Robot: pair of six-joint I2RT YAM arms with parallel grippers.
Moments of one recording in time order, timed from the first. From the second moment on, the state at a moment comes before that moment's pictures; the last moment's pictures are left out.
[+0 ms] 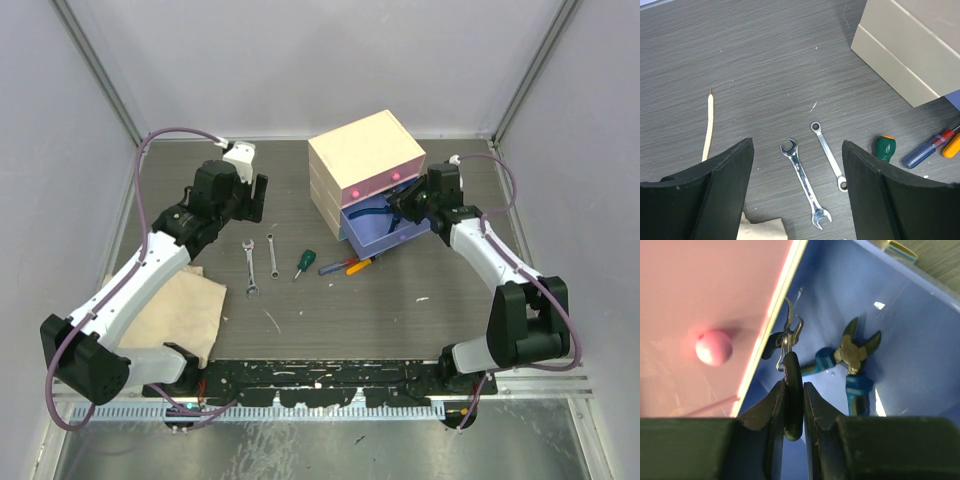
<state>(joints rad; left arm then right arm) -0.50 1.26 1.19 -0.46 -0.22 -0.06 0.16 1.40 0.97 -0.20 -0.12 0.96</state>
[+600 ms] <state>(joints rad) -0.50 1.26 1.19 -0.45 -0.22 -0.06 0.15 1.53 1.04 -0.14 -0.11 0.96</state>
